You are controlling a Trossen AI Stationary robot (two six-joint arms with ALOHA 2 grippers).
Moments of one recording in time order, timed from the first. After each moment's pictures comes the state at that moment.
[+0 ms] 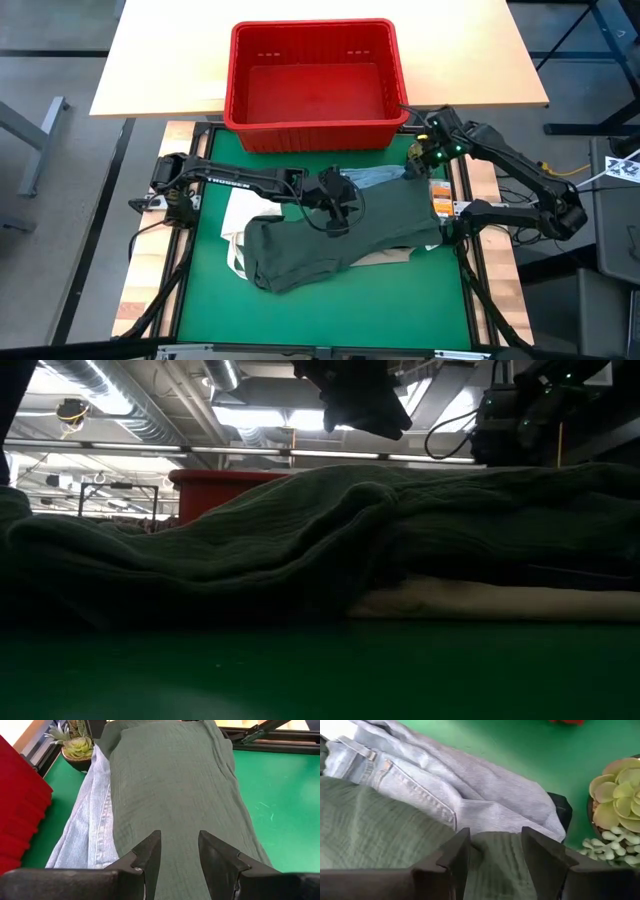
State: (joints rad) left arm -0.02 1.84 1.56 -0.39 -0.16 -0.09; right arm -1.17 1.09 0.91 -0.94 -0.40 0.10
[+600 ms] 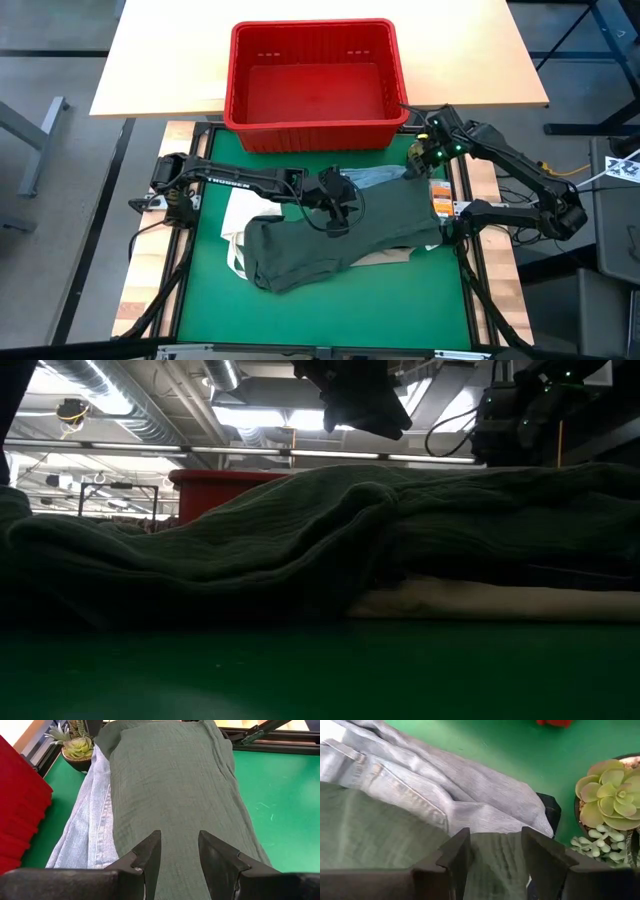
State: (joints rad) left arm -0.02 1.84 1.56 -0.38 -0.16 -0.10; right arm -1.17 1.09 0.92 -0.95 -0.36 0.11
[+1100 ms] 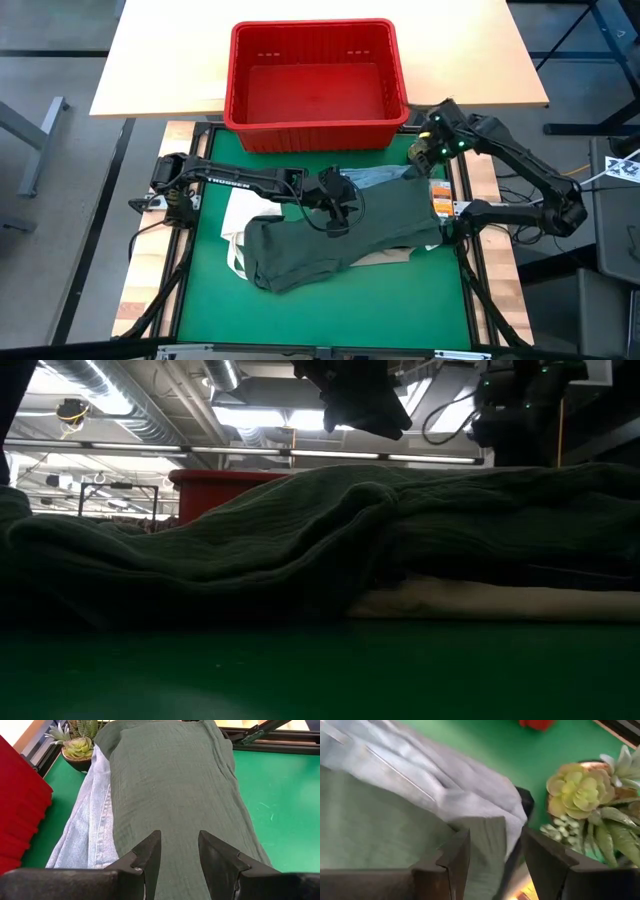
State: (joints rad) left arm -0.02 1.84 1.56 -0.38 -0.16 -0.09; right arm -1.11 1.11 1.06 -1.13 -0.23 0.03
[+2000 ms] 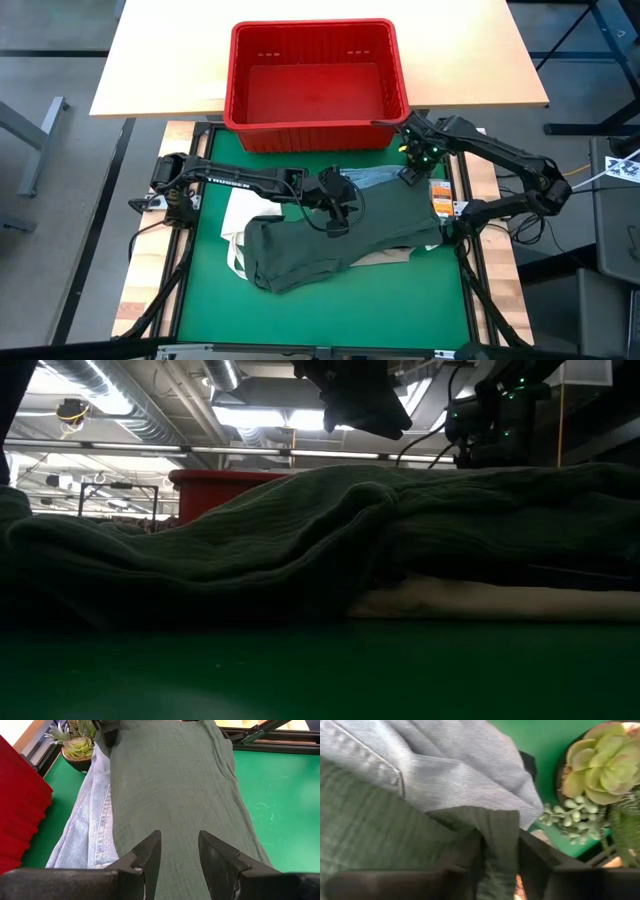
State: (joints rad) left arm -0.02 1.84 1.56 -0.38 -0.16 -0.09; right arm -0.99 1.31 1.06 -1.18 -0.08 0.07
